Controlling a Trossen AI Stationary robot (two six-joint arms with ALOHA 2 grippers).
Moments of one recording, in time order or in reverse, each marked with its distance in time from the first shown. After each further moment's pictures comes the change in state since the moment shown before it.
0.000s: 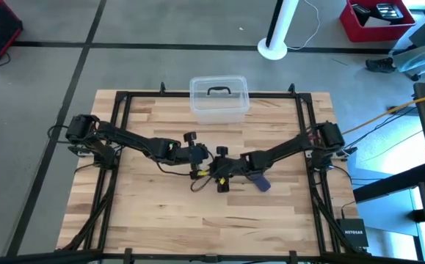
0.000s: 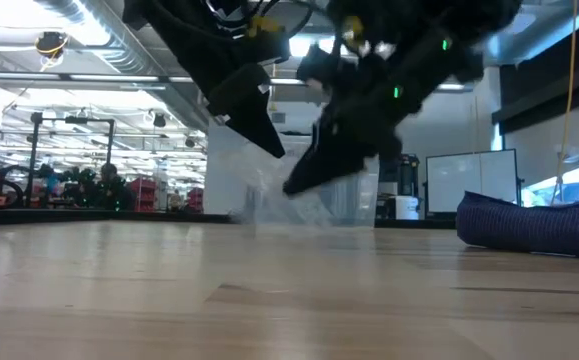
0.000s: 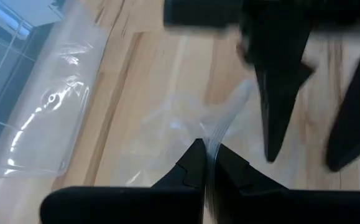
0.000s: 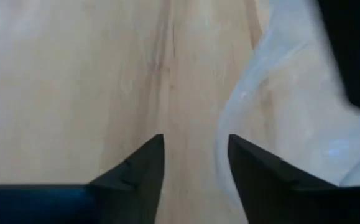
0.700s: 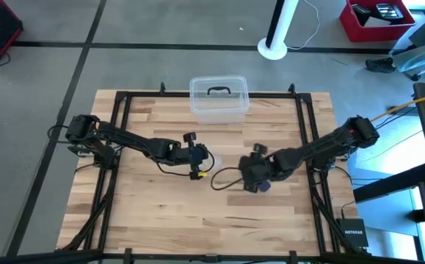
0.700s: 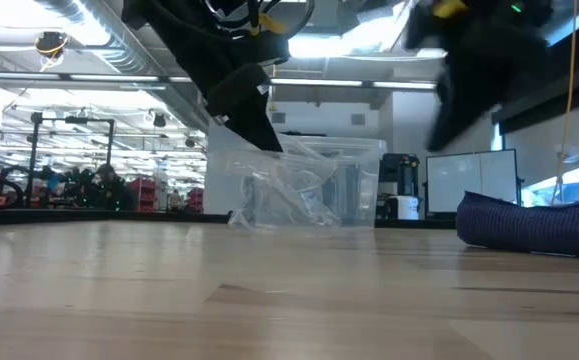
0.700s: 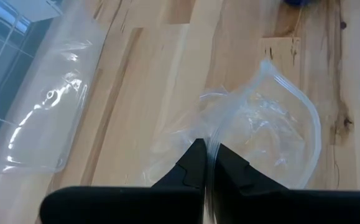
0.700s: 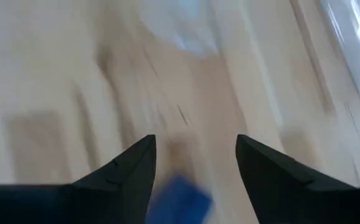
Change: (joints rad) left arm 0.000 0.001 0.000 -0.009 0.000 -0.013; right arm 0.167 -0.359 0.010 -0.827 0.151 0.549
